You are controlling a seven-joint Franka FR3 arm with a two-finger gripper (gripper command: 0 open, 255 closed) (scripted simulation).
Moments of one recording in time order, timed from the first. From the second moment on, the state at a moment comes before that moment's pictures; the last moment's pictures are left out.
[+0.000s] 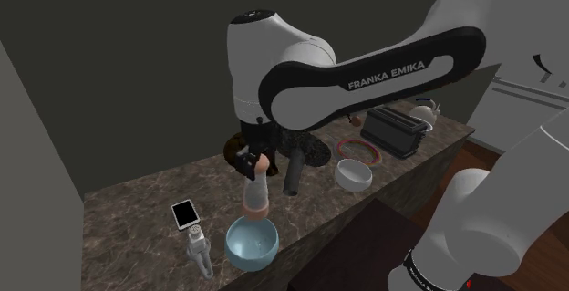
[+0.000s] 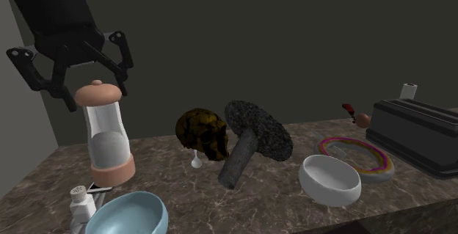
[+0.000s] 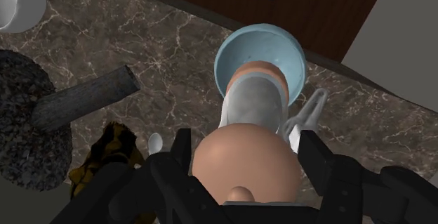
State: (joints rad) arm 0.20 -0.26 0.41 -2.23 -0.08 1.96 0.41
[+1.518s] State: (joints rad) arm 0.19 -0.11 0.45 -2.41 -0.16 2.26 0.52
